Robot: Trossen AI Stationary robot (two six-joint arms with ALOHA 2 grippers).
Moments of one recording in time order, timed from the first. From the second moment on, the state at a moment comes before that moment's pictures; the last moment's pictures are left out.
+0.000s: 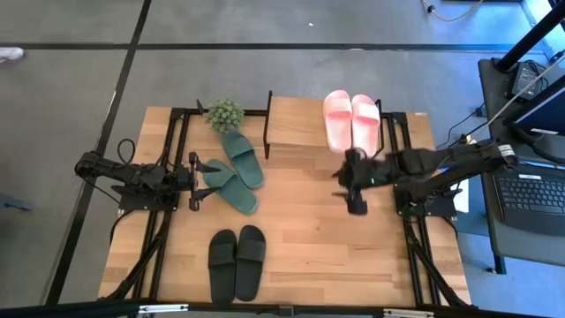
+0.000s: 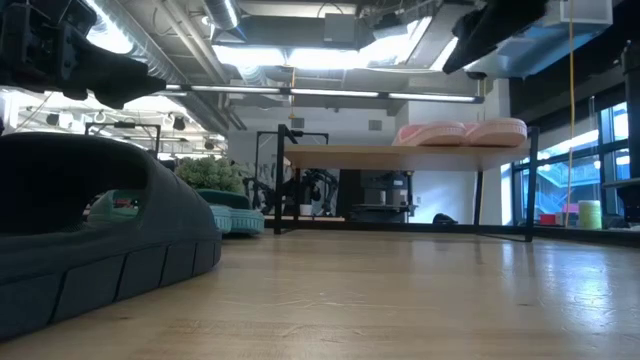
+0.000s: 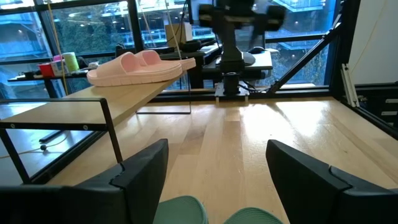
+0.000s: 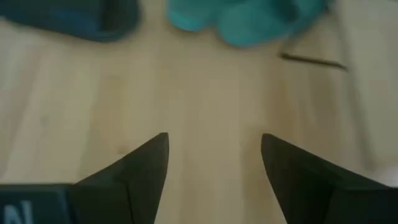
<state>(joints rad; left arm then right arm) -0.27 0.00 0.05 -0.06 -0.43 0.06 0.17 1.14 1.02 -0.70 0.18 0.03</state>
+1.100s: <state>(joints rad) -0.27 0.00 0.05 -0.04 -0.43 -0.07 0.27 0.93 0.15 0.41 0.09 -0.01</state>
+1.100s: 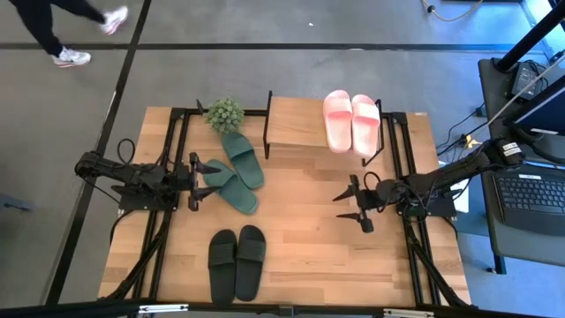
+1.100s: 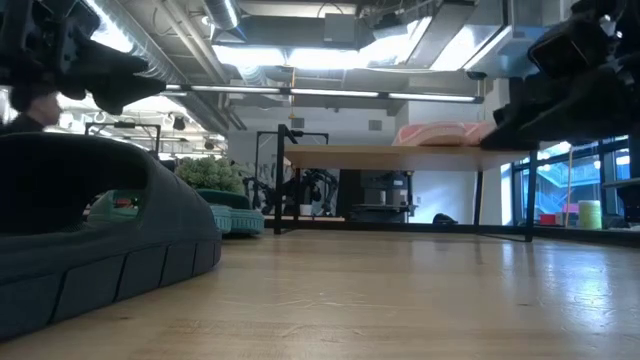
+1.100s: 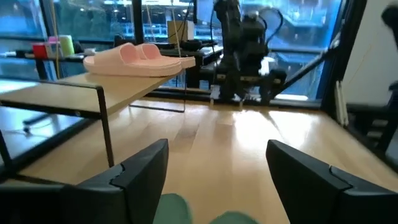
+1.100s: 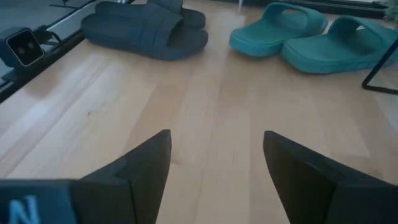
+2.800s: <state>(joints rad) -0.69 1.75 1.37 -0.71 -0.39 -0.52 0.23 0.93 0.15 0.42 0.14 0.04</state>
